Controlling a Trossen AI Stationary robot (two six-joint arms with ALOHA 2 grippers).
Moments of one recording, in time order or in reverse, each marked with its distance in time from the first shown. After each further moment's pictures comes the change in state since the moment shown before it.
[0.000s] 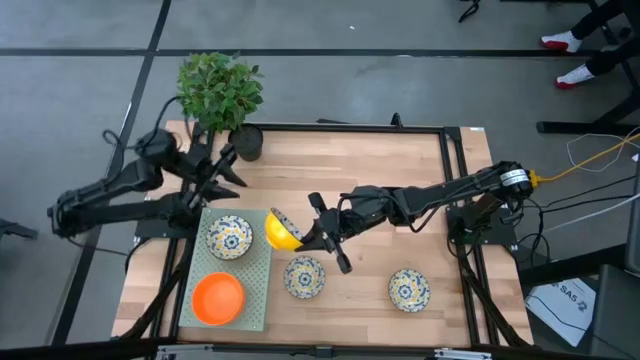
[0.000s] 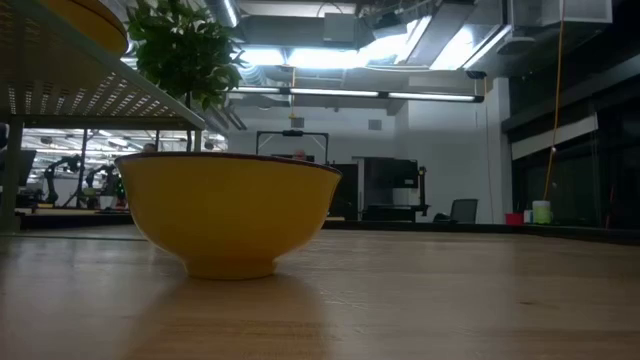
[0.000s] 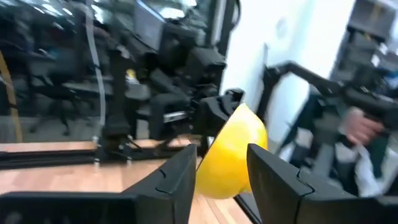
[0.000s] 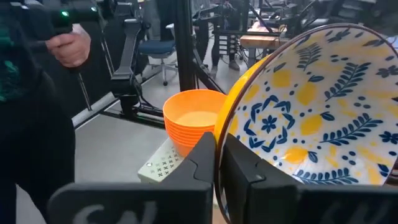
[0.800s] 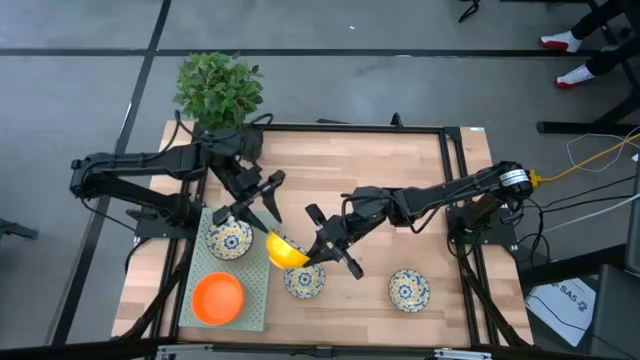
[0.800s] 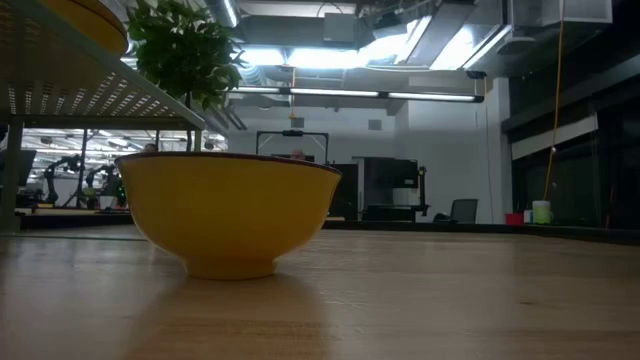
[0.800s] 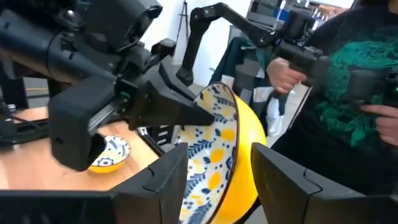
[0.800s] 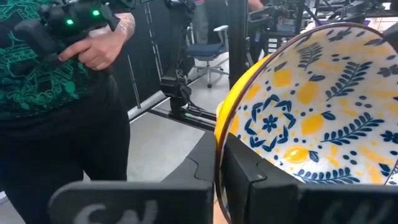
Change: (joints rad) left arm -0.294 0.524 0.369 -0.163 0.117 0.191; right arm 0.000 0.000 0.000 0.023 -0.201 0.021
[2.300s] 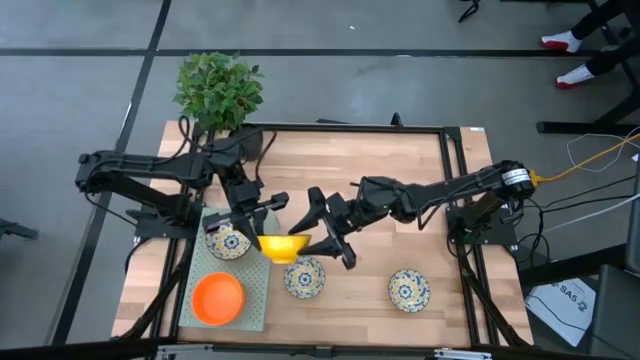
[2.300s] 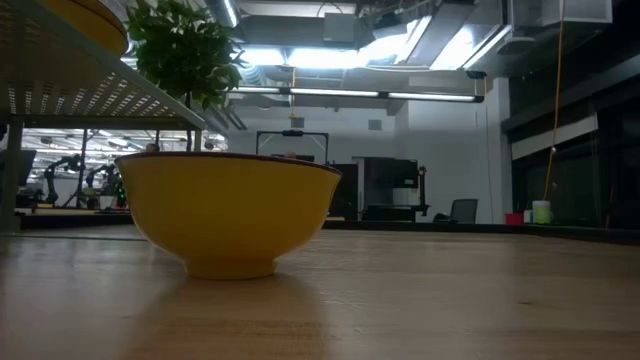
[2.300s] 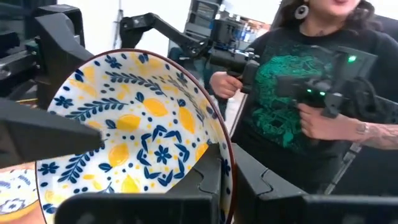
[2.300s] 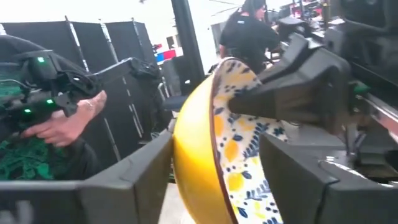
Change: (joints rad) left arm -0.092 0.062 0.002 0.248 0.178 -0.195; right arm -0.035 -0.003 0.003 0.188 0.158 0.205
